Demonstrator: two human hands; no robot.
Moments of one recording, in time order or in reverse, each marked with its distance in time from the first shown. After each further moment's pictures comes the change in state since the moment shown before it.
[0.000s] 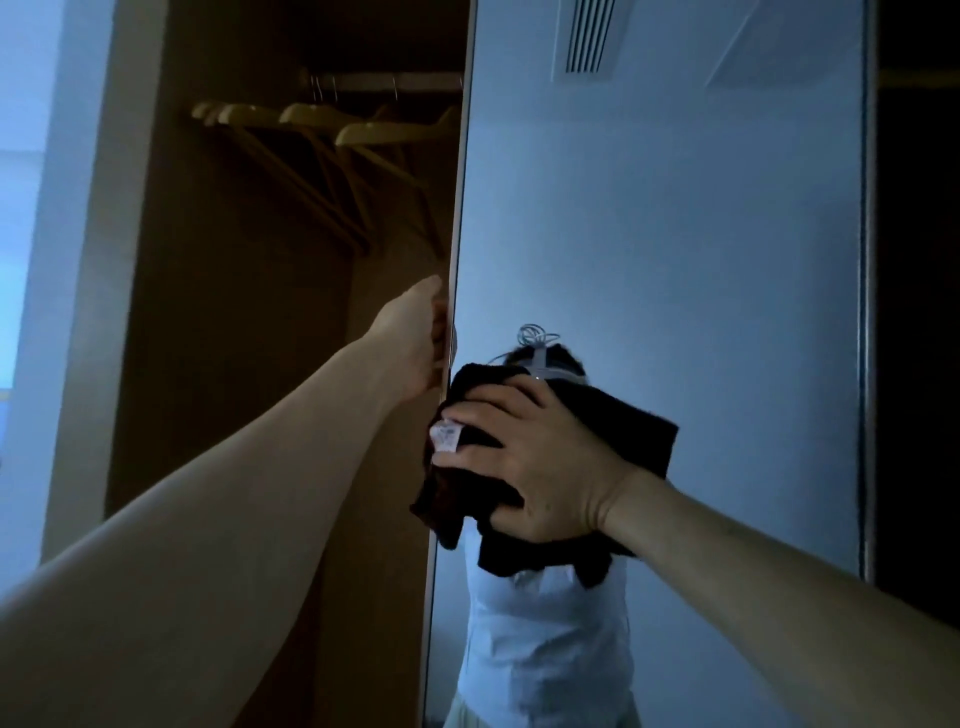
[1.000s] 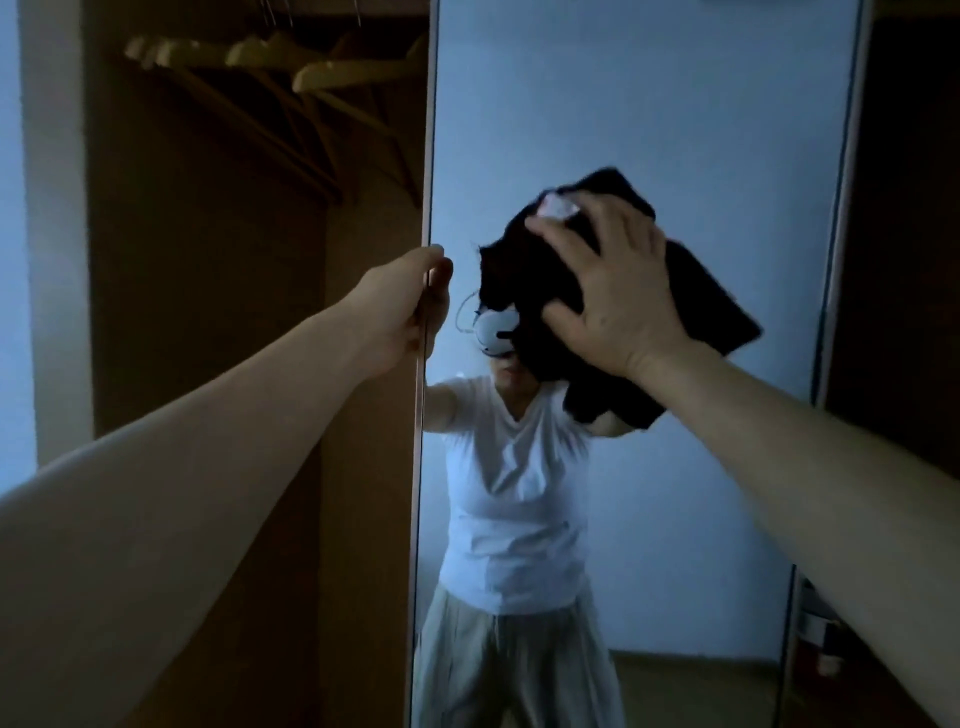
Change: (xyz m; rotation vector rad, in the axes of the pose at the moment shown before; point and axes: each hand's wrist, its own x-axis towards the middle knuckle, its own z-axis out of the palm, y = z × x) left_hand -0.019 0.010 0.004 0.142 -0.021 -0.047; right_hand -0.004 0.077 -0.056 -0.087 0.190 0.606
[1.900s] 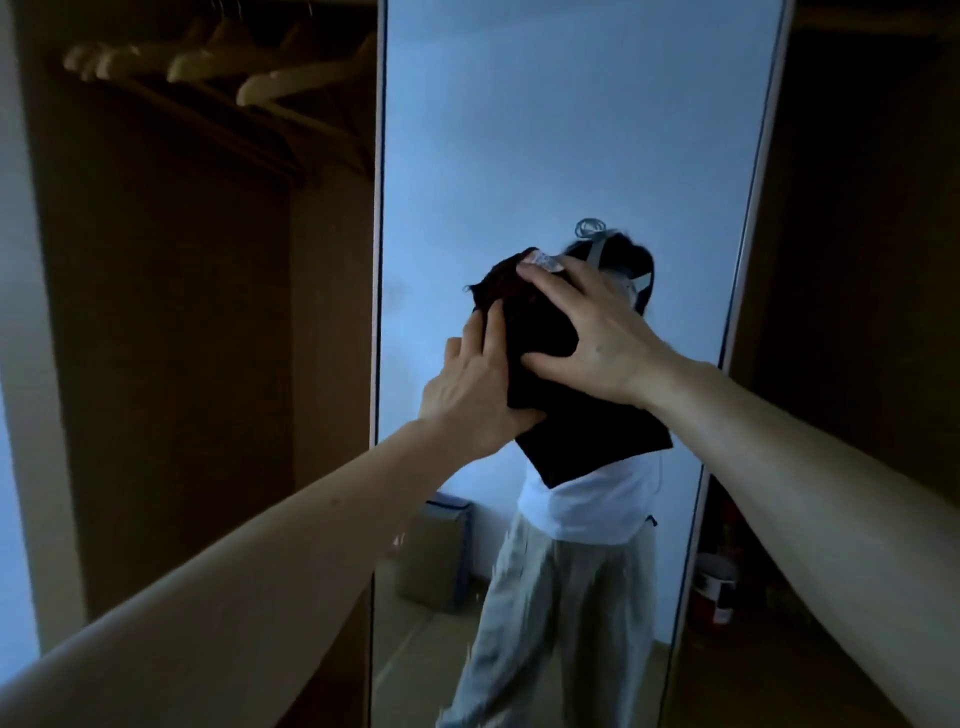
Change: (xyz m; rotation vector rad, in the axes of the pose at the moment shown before) left_hand -0.047 -0.046 0.099 1.195 -0.089 0.489; right_hand -0.025 0.042 -0.053 0.363 -0.399 0.136
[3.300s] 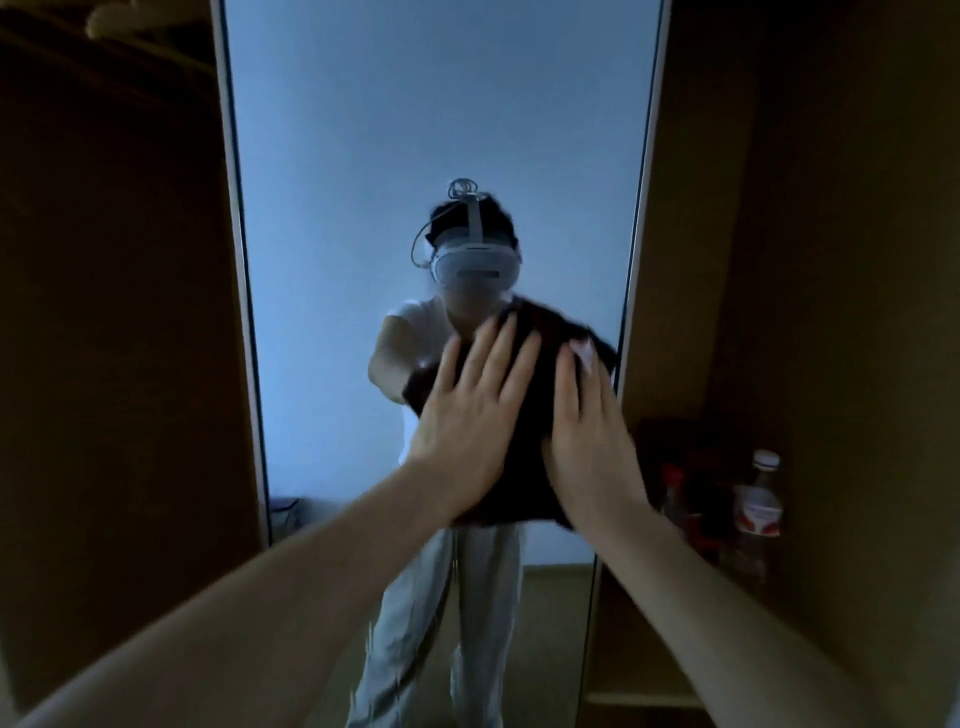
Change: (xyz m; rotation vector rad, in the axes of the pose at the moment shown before) left_hand -0.013 0.052 0.097 0.441 0.216 0.323; right_hand -0.135 0.050 0.073 -0.285 0.186 0.227
